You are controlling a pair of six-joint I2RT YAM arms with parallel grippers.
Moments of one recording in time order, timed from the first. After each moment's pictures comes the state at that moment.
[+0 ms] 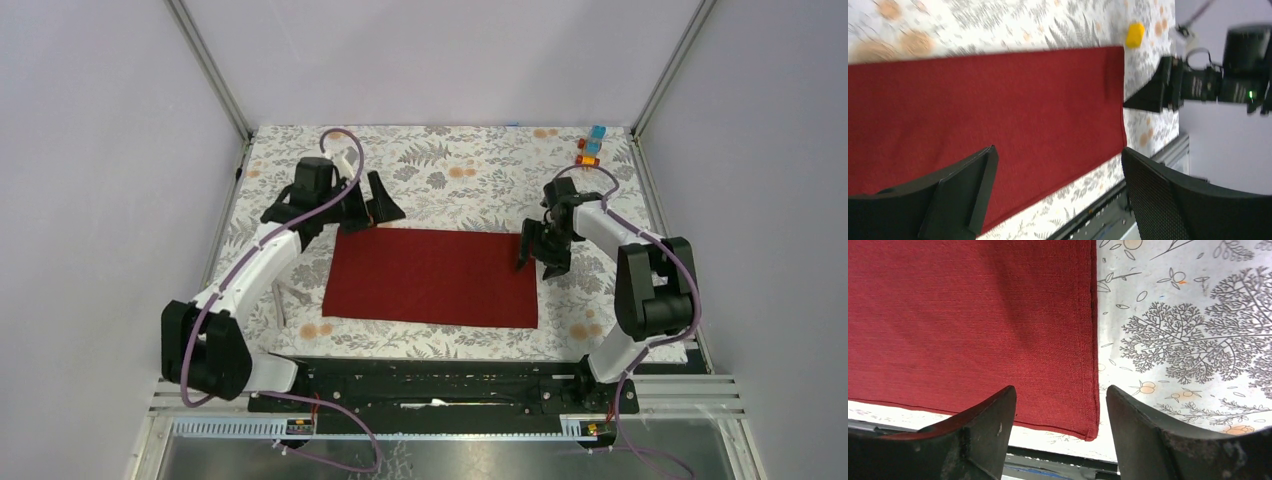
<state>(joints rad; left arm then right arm) -0.25 1.36 1.08 -0.37 0.47 -0.56 0.17 1.66 1.07 -0.80 -0.19 0.39</state>
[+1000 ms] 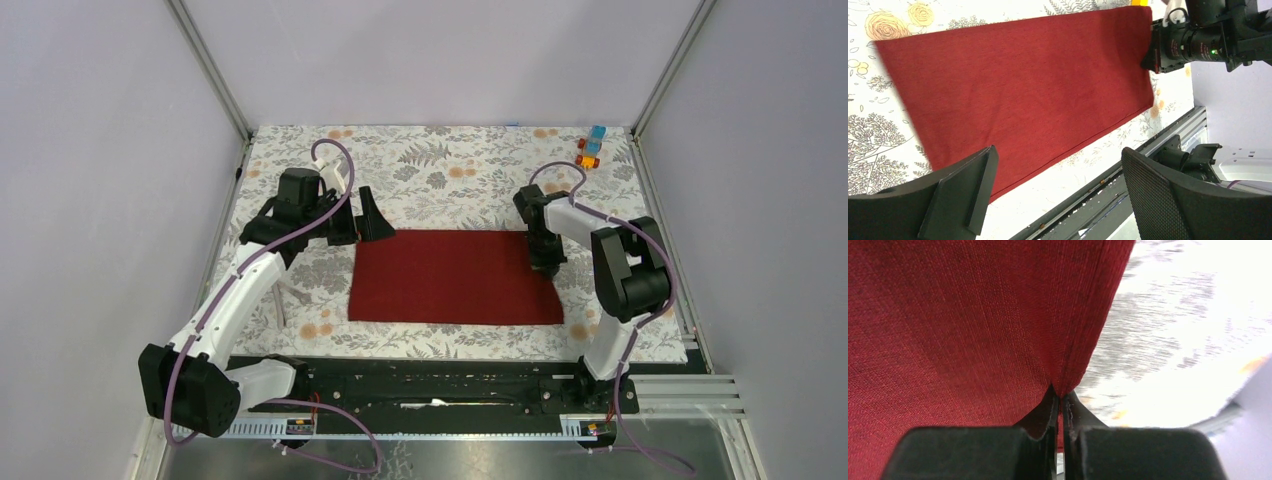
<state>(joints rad) -0.28 1.17 1.04 -0.56 0.48 -0.44 0.30 1.83 1.14 -0.88 0.26 0.30</state>
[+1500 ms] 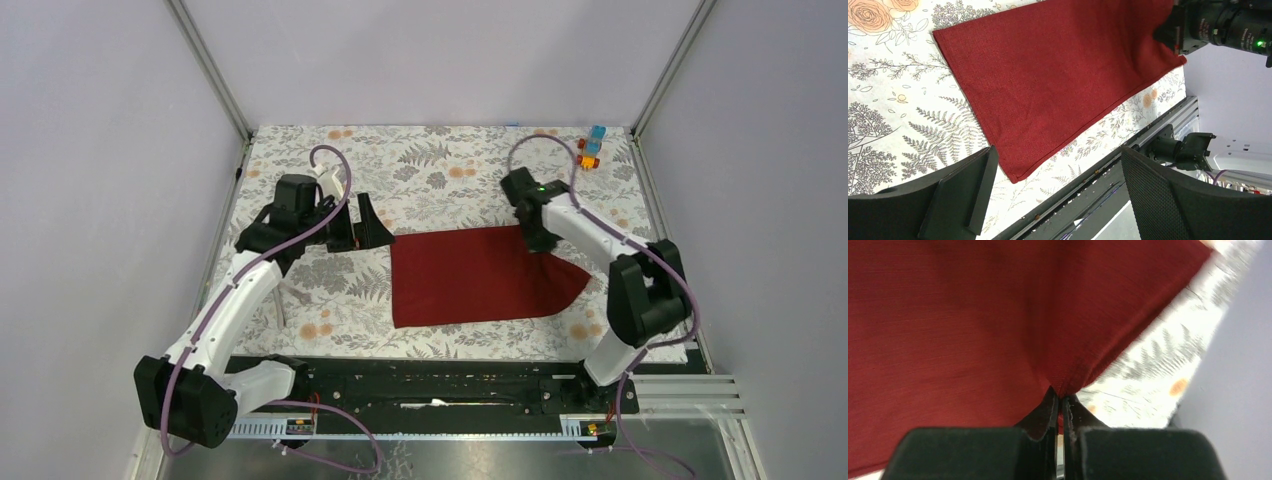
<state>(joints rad) -0.28 1.13 1.01 -0.57 0.53 -0.44 0.38 1.64 1.20 -0.93 0.50 0.17</state>
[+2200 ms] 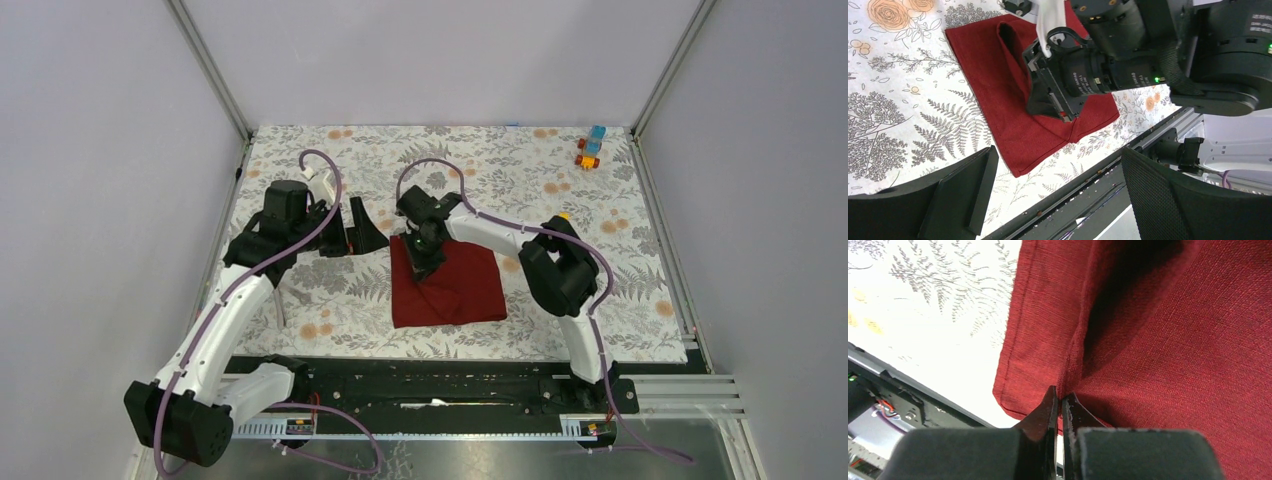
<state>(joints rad) -0.28 1.04 1.00 -0.63 0.48 -0.44 0.82 2.10 1.63 -0.80 -0.21 0.44</state>
